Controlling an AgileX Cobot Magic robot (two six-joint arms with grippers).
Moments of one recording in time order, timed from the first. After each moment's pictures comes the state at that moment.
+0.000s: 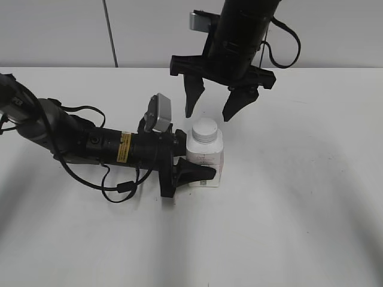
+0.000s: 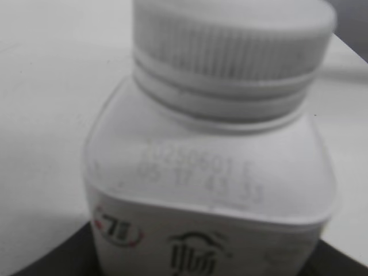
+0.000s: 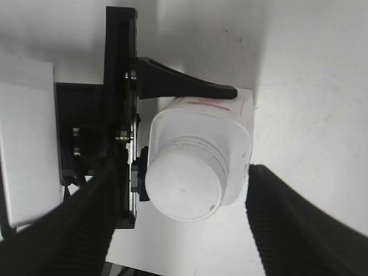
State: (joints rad) left arm -0.35 2.38 -1.22 1.42 -1.12 -0.59; right arm 0.55 2.08 -1.81 0.26 1.21 0.32
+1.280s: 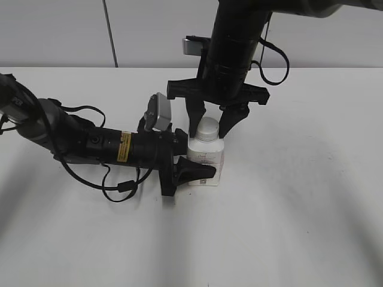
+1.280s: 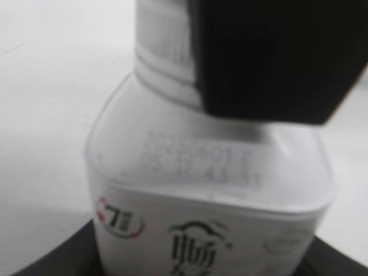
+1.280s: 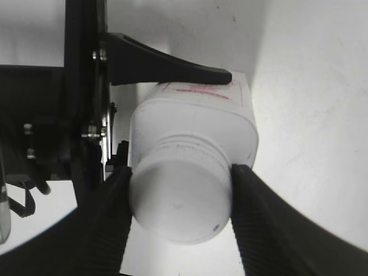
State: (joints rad) left arm -0.35 2.38 -1.22 1.41 -1.12 -0.59; right arm 0.58 2.13 -1.79 0.23 1.22 0.32
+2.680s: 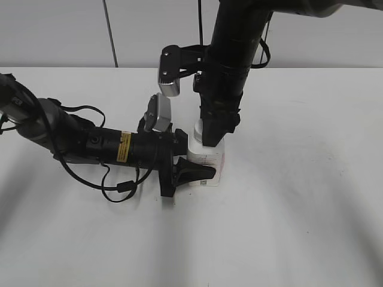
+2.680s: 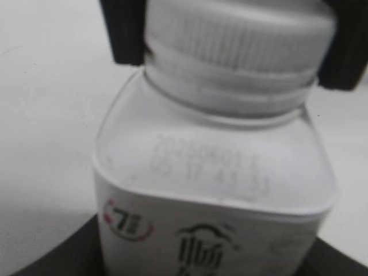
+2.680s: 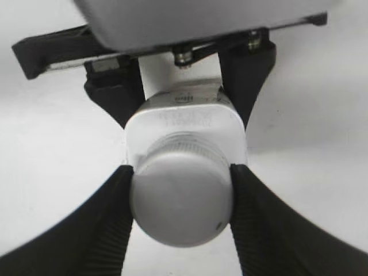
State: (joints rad) left arm -0.35 2.38 -1.22 1.42 -1.12 -0.58; right arm 0.58 2.13 -1.79 0.22 1.22 -1.04
